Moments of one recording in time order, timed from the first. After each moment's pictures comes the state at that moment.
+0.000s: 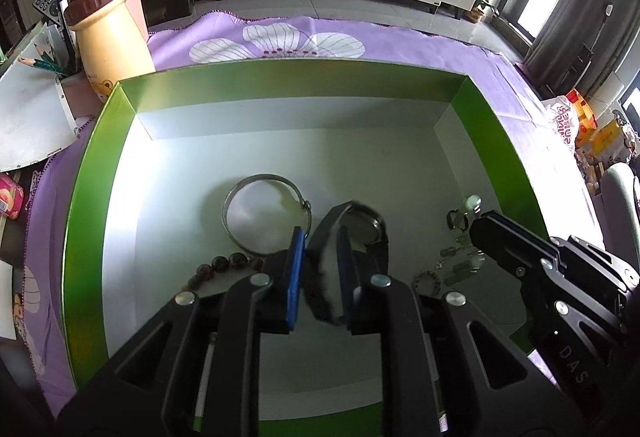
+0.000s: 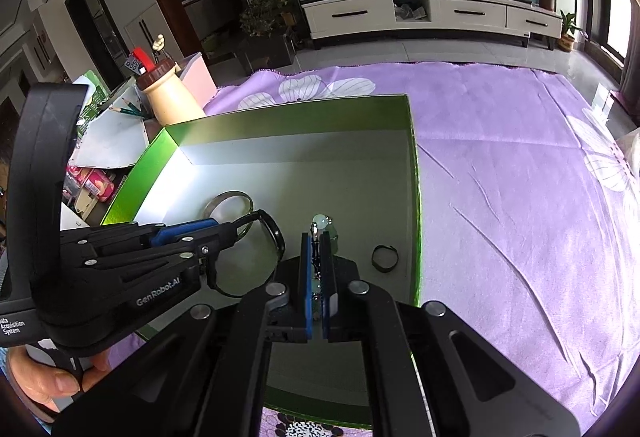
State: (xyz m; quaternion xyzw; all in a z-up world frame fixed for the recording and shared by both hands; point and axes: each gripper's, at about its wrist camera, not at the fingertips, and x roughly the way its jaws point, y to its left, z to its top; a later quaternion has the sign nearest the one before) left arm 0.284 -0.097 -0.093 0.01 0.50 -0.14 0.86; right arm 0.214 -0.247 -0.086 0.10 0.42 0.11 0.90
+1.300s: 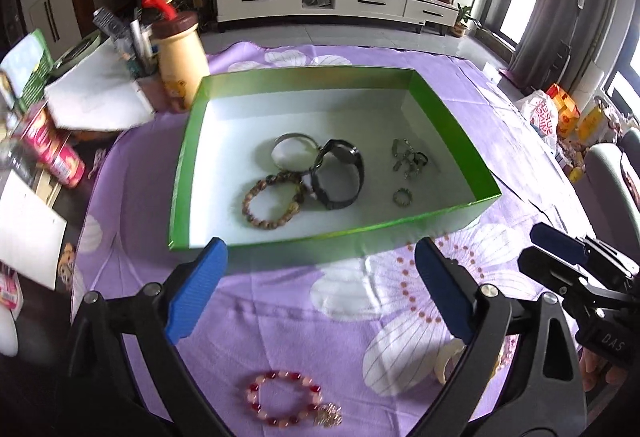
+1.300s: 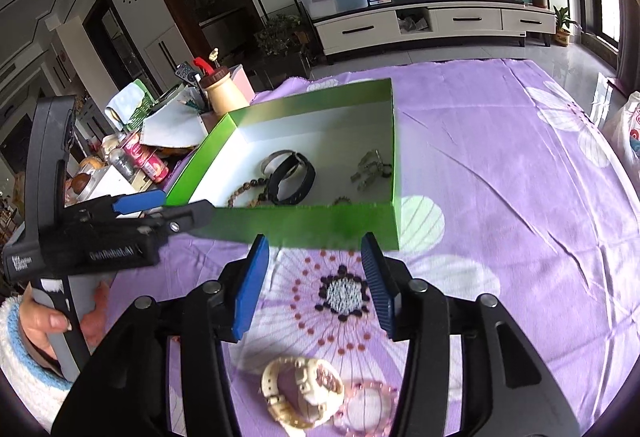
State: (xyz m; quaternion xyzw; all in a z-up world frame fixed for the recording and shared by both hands) left arm 0.157 -0.044 -0.041 0.02 0.45 -0.15 0.88; right arm 0.069 -0.263 -0.053 0.13 0.38 0.13 0.90
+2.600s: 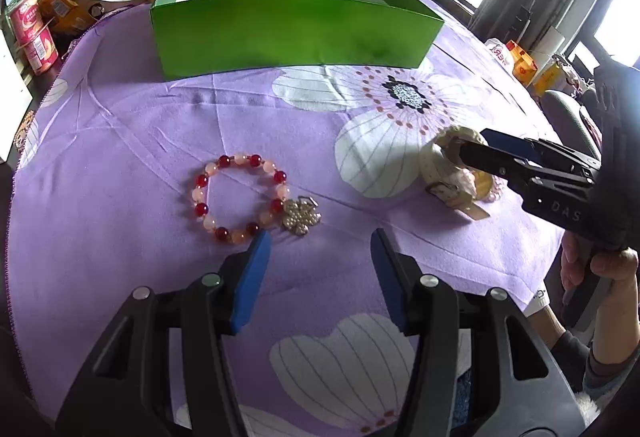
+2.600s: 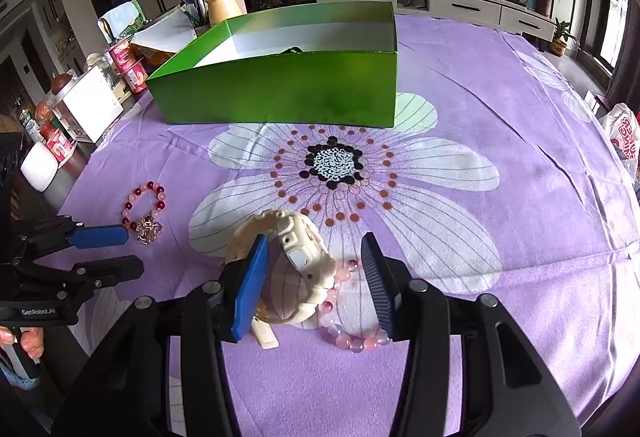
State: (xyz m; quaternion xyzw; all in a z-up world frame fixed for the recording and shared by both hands) left arm 0.037 -0.013 -0.126 0.01 0.50 -0.23 0.83; right arm 0.017 -0.235 -0.118 0.03 0.44 0.11 0.89
